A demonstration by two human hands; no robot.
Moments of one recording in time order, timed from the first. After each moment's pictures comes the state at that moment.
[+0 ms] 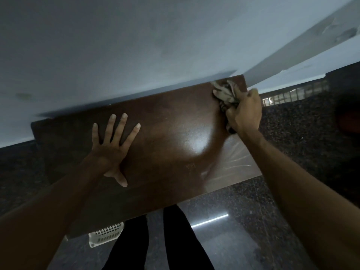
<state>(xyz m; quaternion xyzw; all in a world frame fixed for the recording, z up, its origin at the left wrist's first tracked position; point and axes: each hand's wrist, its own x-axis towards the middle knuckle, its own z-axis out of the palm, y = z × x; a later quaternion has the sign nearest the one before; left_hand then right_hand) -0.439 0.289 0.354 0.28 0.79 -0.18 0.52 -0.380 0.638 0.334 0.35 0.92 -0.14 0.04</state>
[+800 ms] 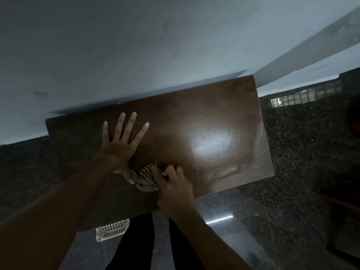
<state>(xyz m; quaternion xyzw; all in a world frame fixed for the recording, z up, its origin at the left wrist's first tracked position) -0.437 0.283 0.348 0.29 0.80 -0.18 0.50 -0.252 0.409 0.334 0.06 0.95 -0.26 0.16</state>
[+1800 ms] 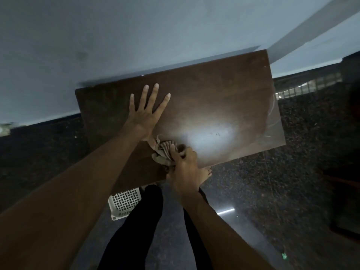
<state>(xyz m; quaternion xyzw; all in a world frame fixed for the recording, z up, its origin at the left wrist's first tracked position) -0.418 0.271 0.347 0.33 0.86 -0.10 0.39 -0.224 0.343 0.344 0.23 0.93 -0.26 0.14</state>
